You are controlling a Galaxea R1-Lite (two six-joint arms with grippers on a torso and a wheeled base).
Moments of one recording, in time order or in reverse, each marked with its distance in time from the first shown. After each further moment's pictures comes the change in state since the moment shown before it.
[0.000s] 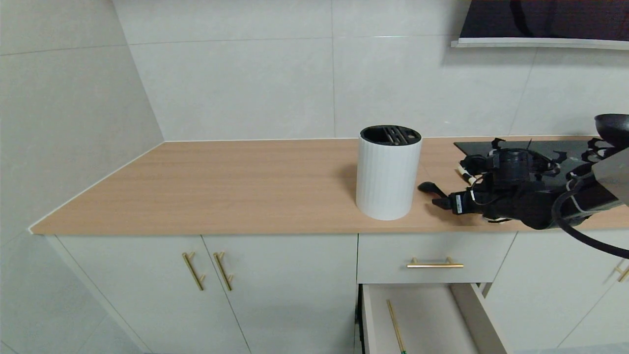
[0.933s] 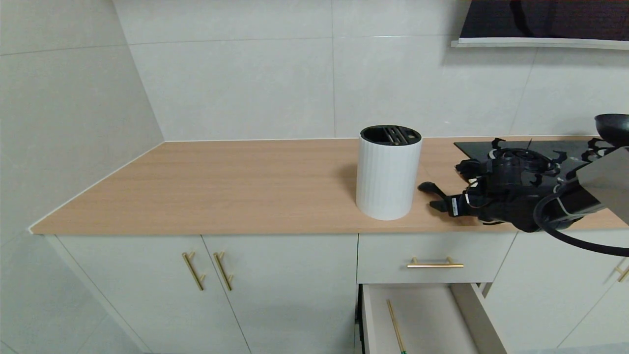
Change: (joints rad) left arm 0.000 0.000 0.000 0.000 0.000 0.000; right arm 0.003 0.057 -0.031 -0.026 -0.018 0.001
